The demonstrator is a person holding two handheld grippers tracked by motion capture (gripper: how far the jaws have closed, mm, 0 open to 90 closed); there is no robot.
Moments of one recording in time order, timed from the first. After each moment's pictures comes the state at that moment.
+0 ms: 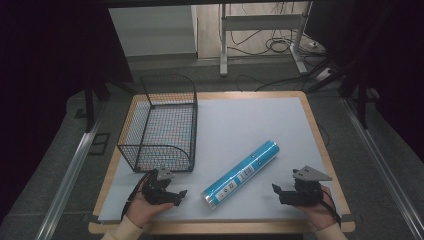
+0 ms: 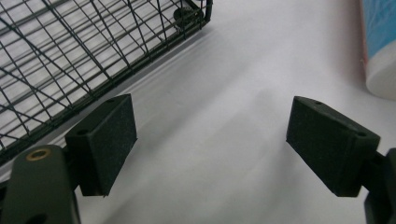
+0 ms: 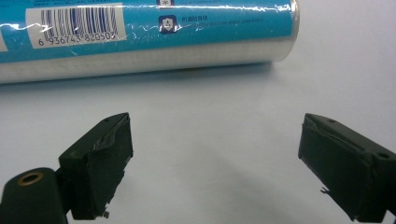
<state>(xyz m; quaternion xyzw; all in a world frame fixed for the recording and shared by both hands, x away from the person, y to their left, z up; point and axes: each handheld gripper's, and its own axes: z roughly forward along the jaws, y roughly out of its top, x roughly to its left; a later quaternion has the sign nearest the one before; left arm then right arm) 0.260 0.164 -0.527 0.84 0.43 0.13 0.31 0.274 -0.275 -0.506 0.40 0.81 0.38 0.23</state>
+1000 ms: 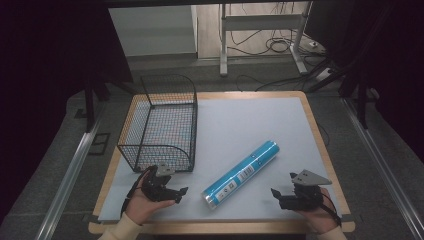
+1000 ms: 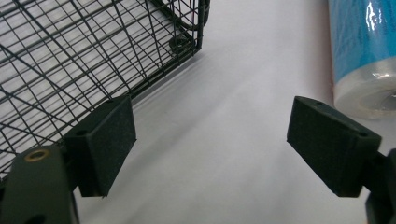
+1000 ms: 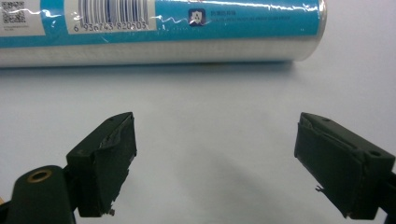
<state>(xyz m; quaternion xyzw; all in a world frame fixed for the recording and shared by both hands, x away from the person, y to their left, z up) 0.261 0.162 -0.509 0.84 0.42 0.13 0.32 0.263 -0.274 -0.506 0.37 0.82 0.38 0.22</state>
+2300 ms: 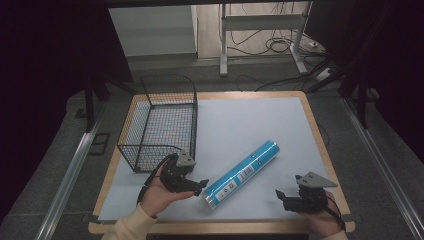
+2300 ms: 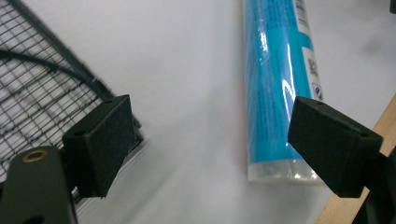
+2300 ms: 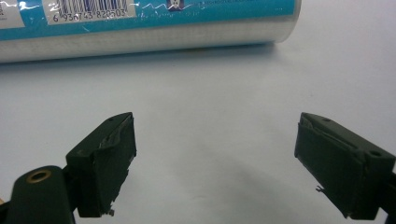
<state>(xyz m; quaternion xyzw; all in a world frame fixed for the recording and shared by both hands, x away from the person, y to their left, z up) 0.272 0.103 -0.454 0.86 0.36 0.13 0.34 0.257 -0.284 -0.507 0.40 0.81 0.37 0.22</state>
